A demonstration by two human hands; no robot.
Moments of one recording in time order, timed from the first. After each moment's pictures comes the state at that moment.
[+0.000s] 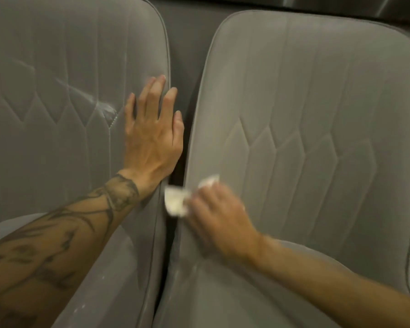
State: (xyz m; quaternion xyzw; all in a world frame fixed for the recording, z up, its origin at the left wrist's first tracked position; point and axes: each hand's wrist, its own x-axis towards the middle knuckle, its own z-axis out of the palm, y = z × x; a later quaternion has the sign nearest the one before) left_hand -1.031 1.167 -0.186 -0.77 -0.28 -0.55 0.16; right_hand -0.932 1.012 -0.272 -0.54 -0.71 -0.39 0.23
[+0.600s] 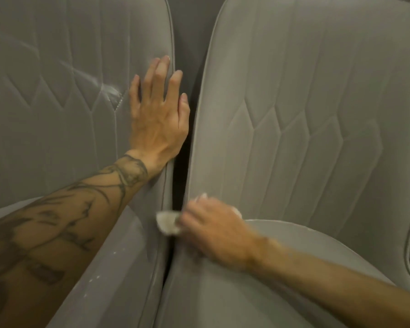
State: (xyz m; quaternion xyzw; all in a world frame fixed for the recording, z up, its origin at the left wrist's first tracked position) left_hand -1.030 1.166 -0.186 -0.78 -0.30 -0.53 0.17; right_hand -0.953 0.992 -0.294 -0.54 -0.79 -0.25 0.14
